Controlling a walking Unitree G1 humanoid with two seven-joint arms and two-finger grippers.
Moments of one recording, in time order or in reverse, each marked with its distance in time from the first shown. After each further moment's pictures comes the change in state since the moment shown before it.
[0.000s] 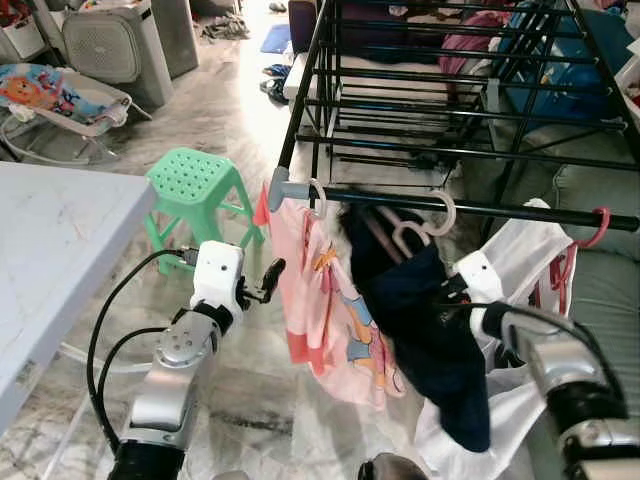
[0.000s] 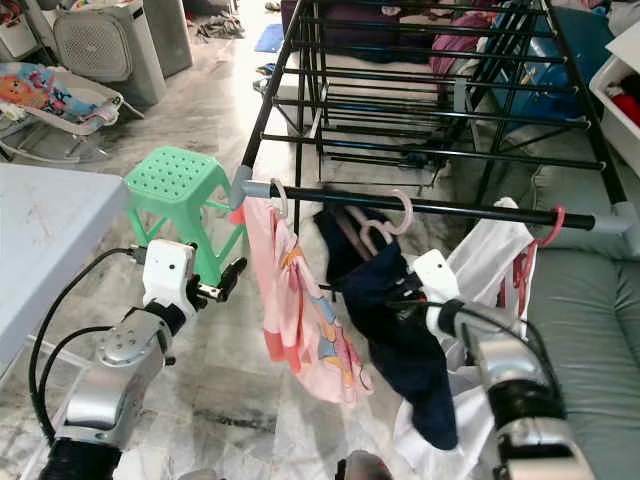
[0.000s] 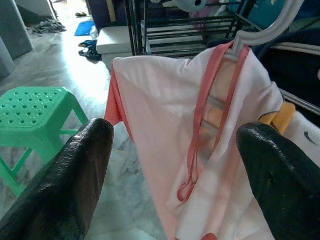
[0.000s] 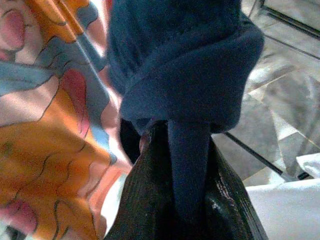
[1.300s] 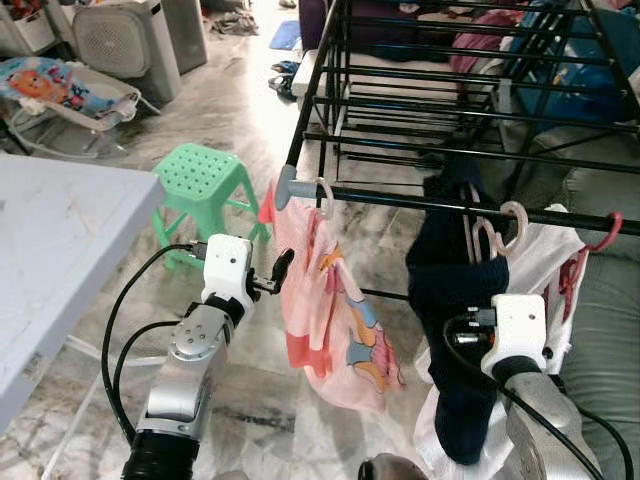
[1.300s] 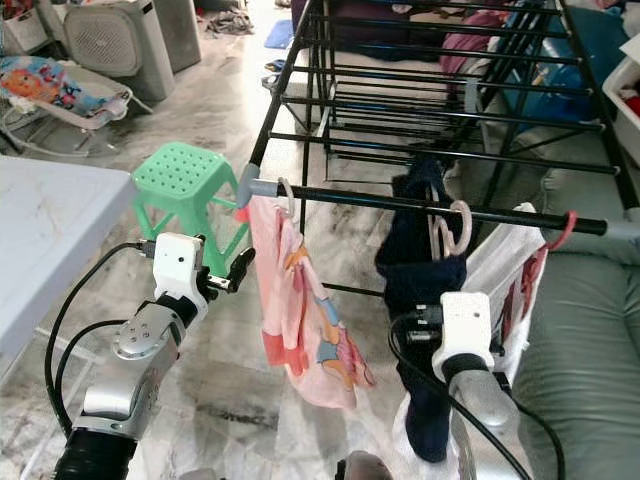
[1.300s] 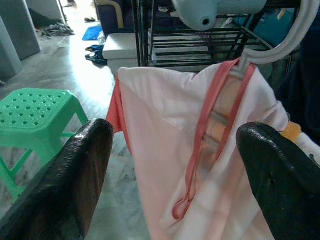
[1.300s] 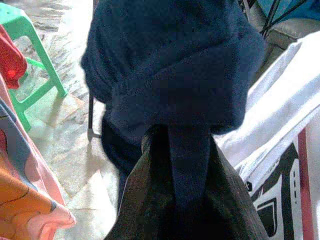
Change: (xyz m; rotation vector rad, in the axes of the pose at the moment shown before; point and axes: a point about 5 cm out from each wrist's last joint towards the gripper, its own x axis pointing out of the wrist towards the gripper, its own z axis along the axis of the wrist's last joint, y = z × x) left arm 0.010 -0.007 0.006 -0.028 -0.040 0.016; right arm -0.064 0.054 -0.012 0.142 -0.184 -0.576
